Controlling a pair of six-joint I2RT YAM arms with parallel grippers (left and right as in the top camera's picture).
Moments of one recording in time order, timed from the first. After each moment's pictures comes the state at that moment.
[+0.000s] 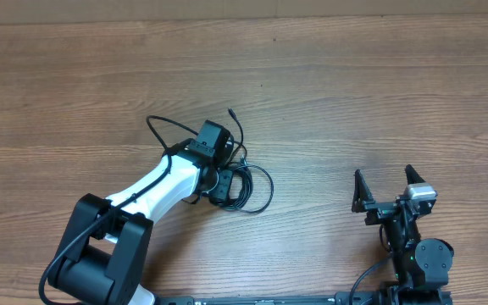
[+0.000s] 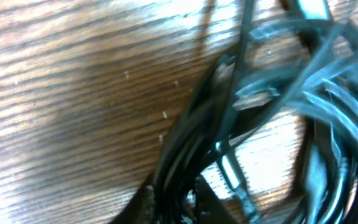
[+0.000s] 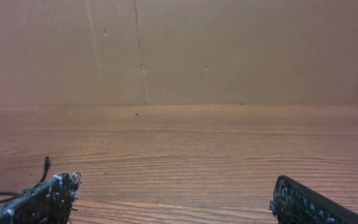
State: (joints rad) left arm -0.45 1.72 0.93 -0.59 0.06 -0.17; right arm 0.00 0.01 0.02 -0.03 -0.11 0.05
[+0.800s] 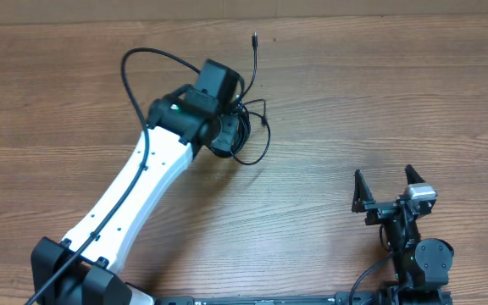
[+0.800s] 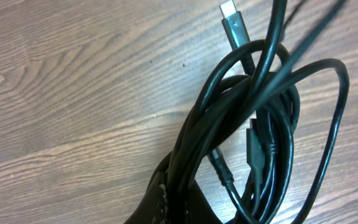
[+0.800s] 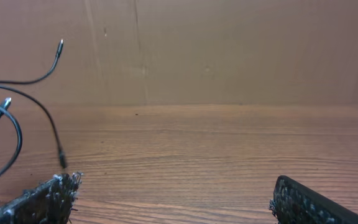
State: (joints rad) left arm -0.49 1.63 1.47 -1.00 -0.17 -0.15; right arm 0.00 0.01 0.02 -0.03 -0.11 0.05
